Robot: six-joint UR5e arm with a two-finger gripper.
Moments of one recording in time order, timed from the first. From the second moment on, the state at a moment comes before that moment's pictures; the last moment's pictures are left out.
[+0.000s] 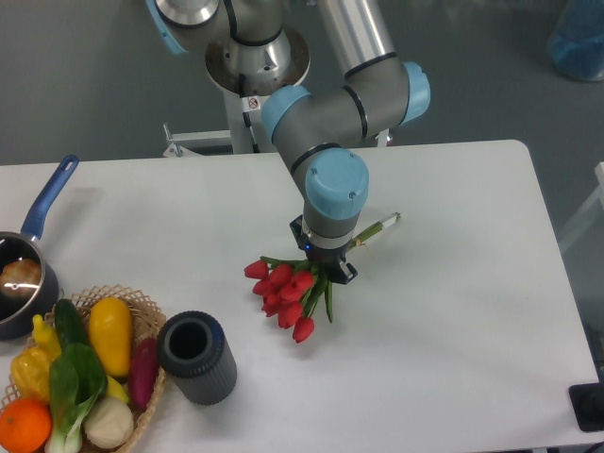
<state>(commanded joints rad) 2.44 -1.95 -1.75 -1.11 1.56 1.31</state>
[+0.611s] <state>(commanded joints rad) 2.43 -1.97 -1.76 -1.11 1.57 1.31</state>
